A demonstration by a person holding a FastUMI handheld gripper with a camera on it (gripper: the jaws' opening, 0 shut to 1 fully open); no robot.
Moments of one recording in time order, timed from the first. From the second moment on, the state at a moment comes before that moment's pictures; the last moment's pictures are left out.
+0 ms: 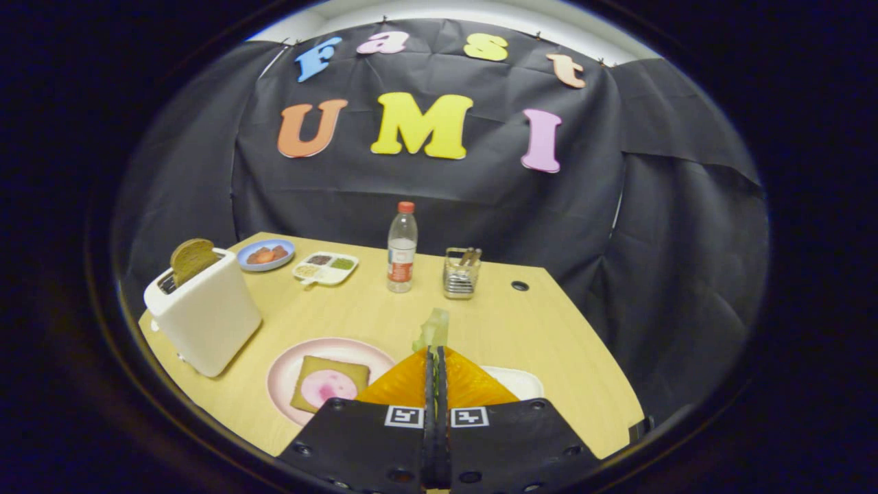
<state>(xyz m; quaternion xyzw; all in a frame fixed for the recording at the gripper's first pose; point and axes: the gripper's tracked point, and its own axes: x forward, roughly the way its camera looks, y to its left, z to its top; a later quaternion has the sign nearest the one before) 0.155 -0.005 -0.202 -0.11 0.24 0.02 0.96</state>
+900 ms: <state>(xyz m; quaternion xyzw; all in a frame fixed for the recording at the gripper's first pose) 0.183 0.115 -0.288 -0.04 0.29 0.11 0.95</state>
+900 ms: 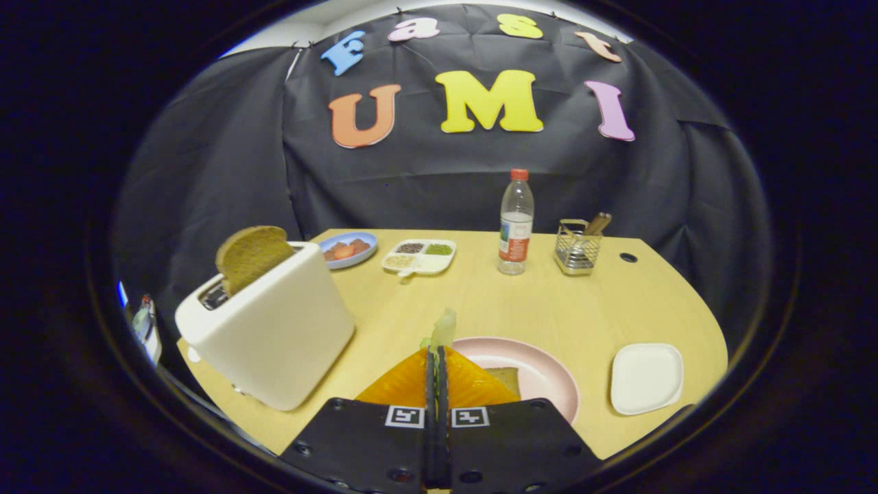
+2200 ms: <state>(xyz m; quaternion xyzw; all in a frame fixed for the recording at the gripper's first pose) 0.147 0.104 -0.190 -0.07 0.26 0.04 0.96</state>
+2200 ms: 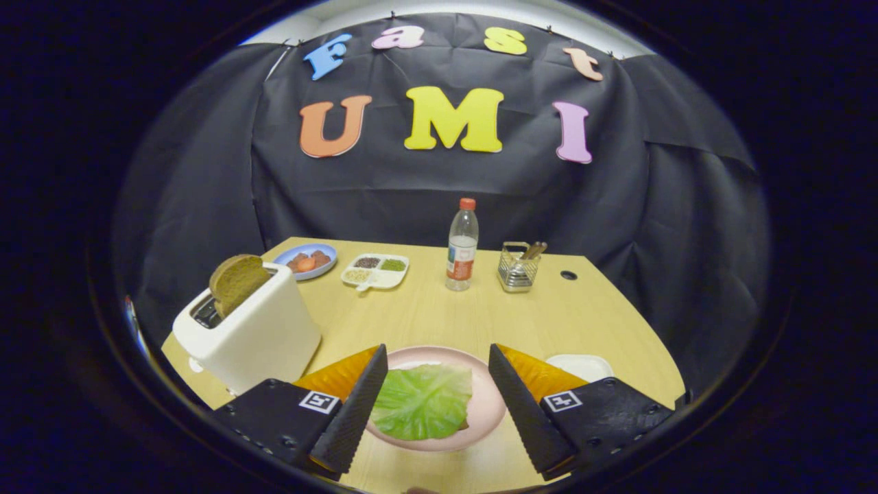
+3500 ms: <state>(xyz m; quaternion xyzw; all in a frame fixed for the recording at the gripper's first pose) 0.172 0.342 -0.200 -0.02 0.34 0.12 0.93</state>
